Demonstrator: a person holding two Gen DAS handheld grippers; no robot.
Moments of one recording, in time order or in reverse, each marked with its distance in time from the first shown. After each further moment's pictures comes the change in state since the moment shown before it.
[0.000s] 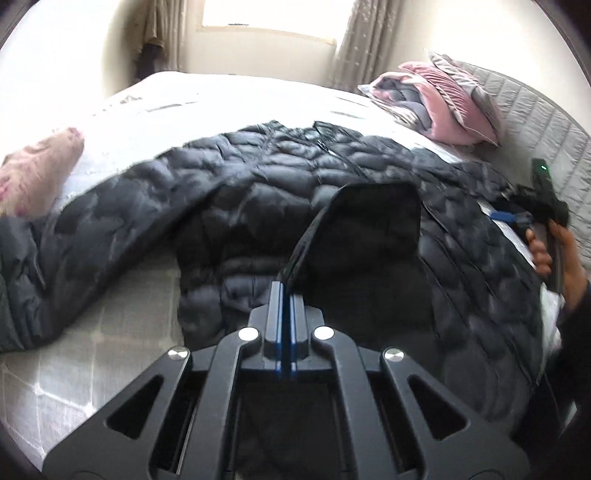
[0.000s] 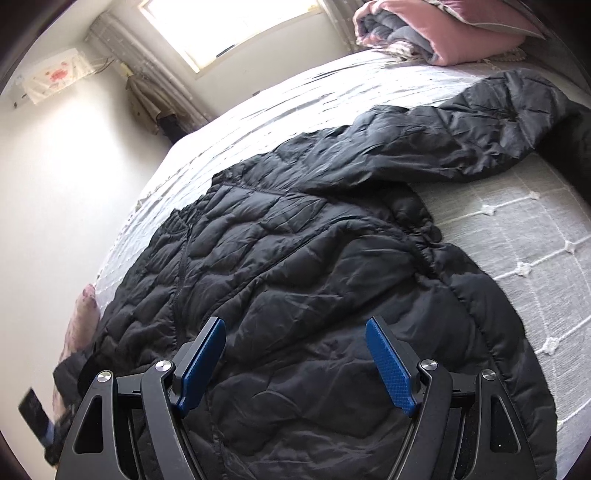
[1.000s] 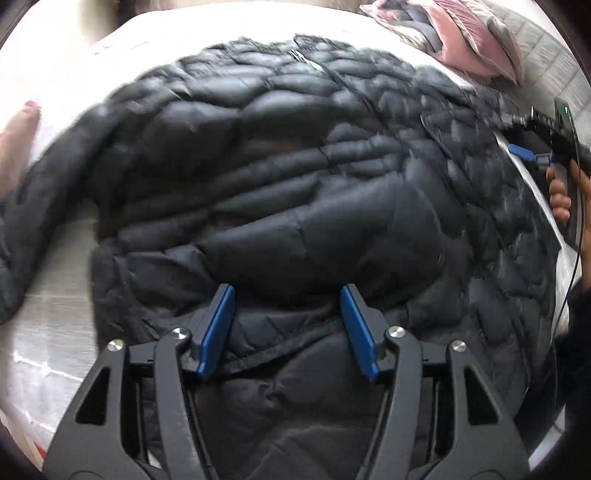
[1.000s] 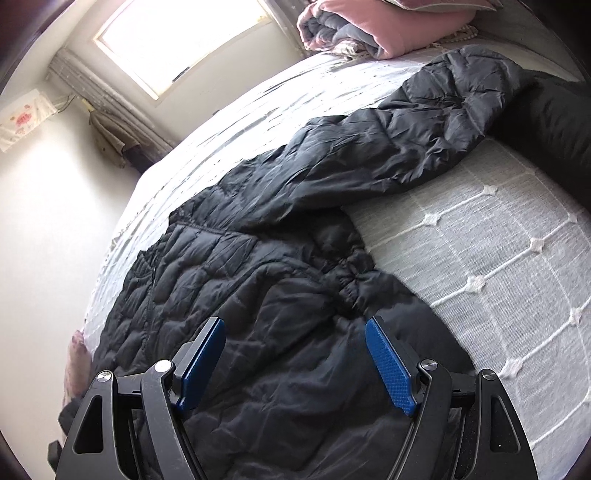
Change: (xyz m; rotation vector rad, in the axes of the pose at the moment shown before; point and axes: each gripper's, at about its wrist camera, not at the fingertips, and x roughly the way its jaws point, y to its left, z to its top) left arm 0.053 -0.070 0.005 -0.011 0.274 0.096; right arm -0.001 -0.053 0.028 0.155 -0.029 -0.057
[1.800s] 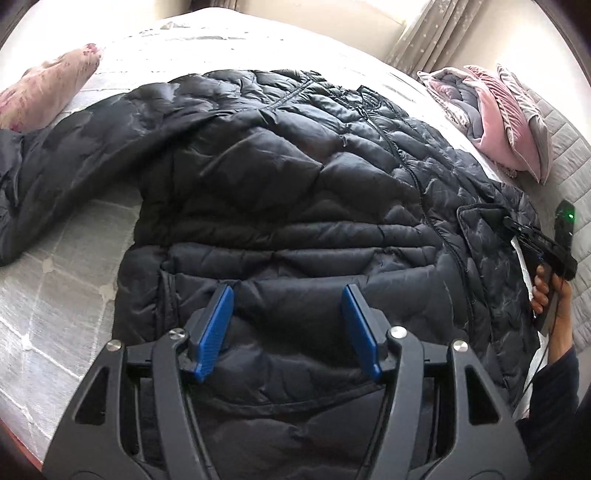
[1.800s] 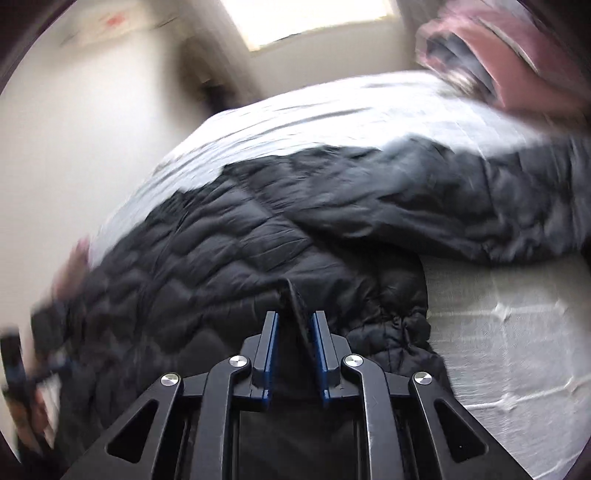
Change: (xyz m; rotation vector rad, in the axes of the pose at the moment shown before) left arm 0.002 0.047 0.000 -0.267 -0.093 -0.048; right arm 0.029 0.037 0.004 -0.508 0.039 0.105
